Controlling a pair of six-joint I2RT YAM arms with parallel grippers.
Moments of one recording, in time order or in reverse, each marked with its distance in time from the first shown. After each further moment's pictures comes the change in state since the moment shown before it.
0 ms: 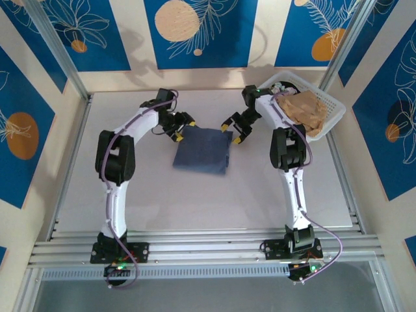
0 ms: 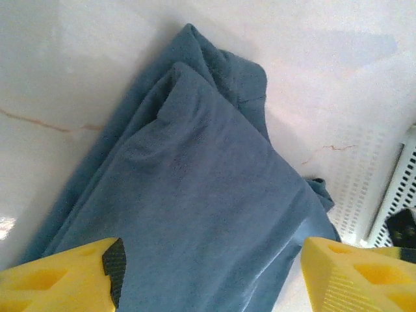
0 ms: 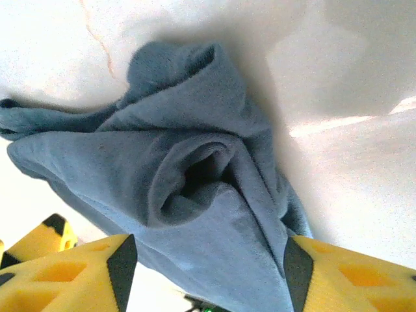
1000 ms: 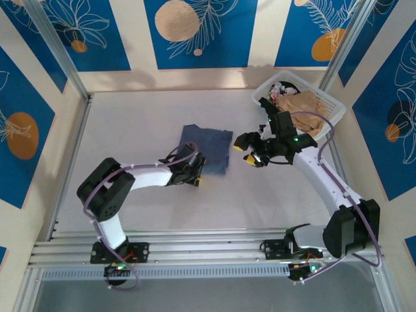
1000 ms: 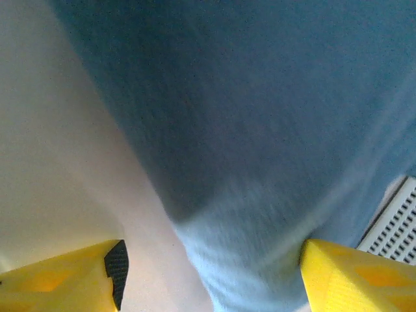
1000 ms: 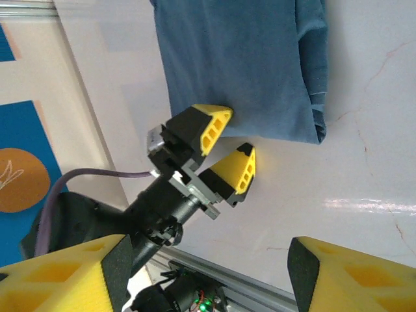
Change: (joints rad) left arm -0.439 -0.415 -0.895 0.676 -0.426 -0.927; right arm 0.045 -1.167 -1.167 0.567 -0.027 0.071
